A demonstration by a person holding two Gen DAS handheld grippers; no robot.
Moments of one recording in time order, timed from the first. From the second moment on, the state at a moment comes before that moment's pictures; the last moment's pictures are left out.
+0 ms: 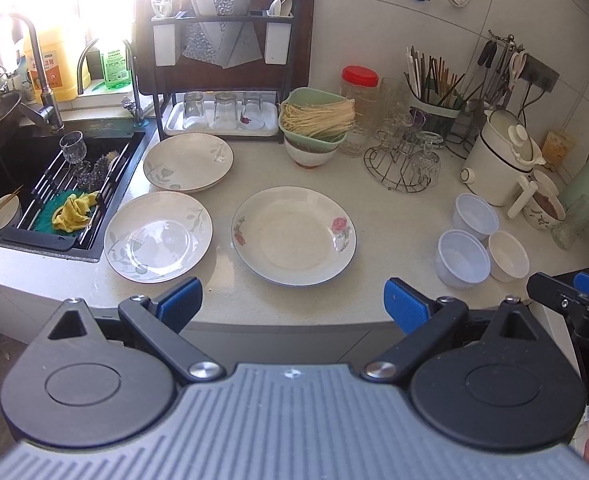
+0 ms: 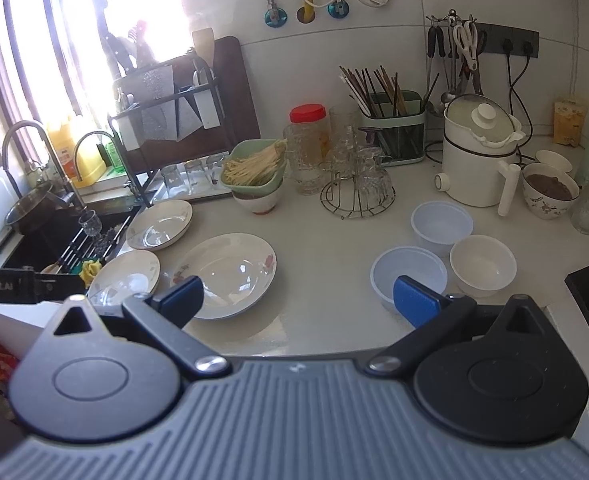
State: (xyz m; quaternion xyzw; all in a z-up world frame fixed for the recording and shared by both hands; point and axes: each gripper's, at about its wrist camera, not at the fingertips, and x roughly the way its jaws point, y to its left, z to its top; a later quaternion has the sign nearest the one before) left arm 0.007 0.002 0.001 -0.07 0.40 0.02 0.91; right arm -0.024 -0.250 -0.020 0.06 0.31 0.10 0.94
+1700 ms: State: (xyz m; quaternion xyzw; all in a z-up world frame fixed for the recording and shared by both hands) left arm 0.029 0.026 -0.007 -0.08 0.41 0.06 0.91; right arm -0.016 -0.222 -0.032 0.03 0.30 0.09 0.95
